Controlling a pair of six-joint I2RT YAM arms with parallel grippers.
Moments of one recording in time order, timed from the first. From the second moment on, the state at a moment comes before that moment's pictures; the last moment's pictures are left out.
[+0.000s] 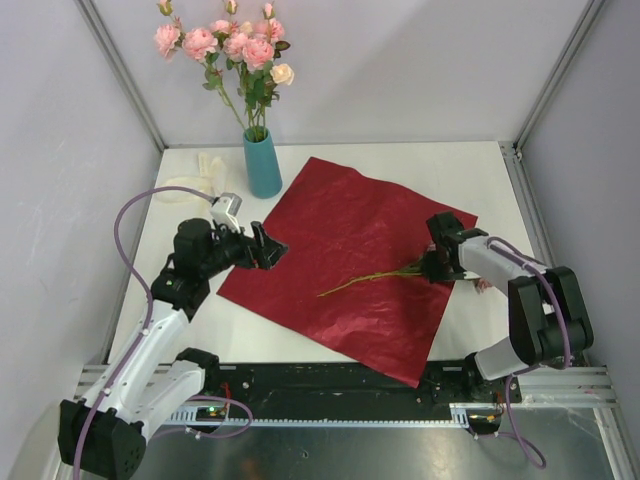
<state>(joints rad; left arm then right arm) -0.27 0.83 0.67 -0.22 0.40 -0.36 0.27 1.51 0.83 -0.66 0.17 1.80</state>
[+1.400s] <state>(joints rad) -0.58 1.14 0.99 -0.25 0.74 -0.38 0.65 1.06 0.84 0.27 -0.25 0.92</state>
